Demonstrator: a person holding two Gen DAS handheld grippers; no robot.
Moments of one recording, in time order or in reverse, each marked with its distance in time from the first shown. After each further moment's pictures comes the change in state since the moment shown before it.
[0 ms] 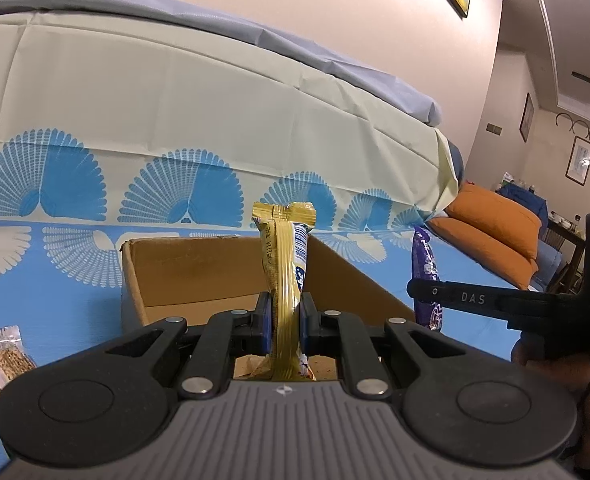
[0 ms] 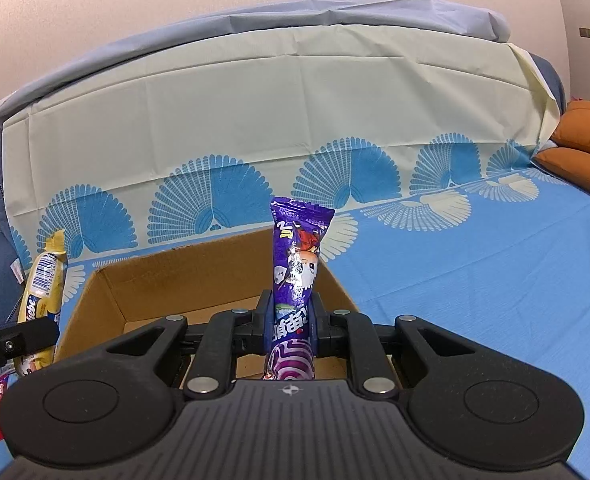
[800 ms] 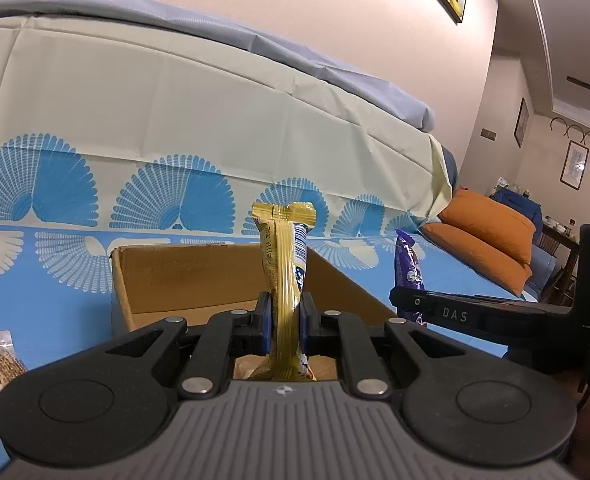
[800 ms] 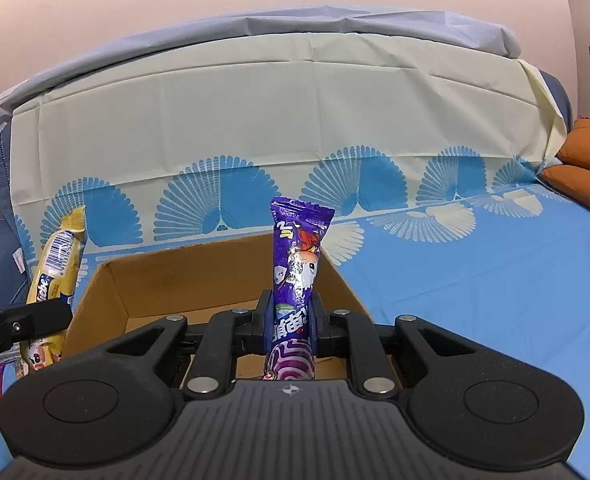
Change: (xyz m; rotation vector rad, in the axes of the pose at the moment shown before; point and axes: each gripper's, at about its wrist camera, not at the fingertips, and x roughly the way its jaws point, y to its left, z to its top) left arm 0.001 -0.006 0.002 -0.007 -0.017 -0.017; right arm -0.005 0.010 -0.003 -0.053 -0.021 0.001
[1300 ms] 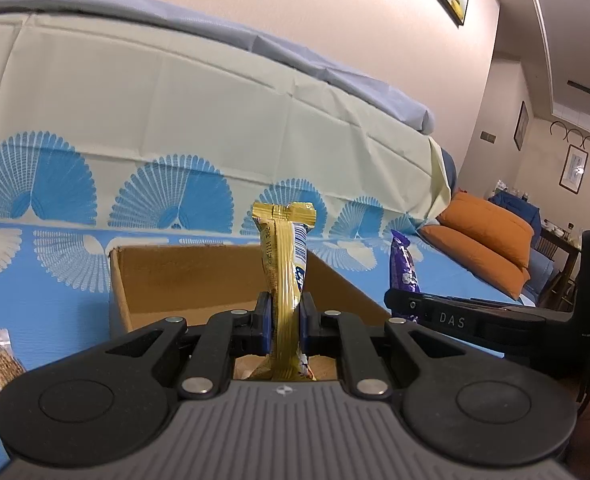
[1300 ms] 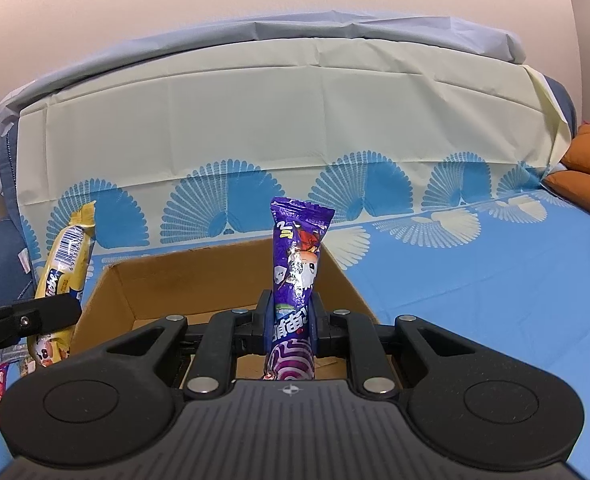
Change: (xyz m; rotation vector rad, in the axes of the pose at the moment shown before) left arm 0.000 0.000 0.001 -0.019 0.013 -0.011; right arm -0.003 -0.004 0.001 -0.013 -0.009 0.026
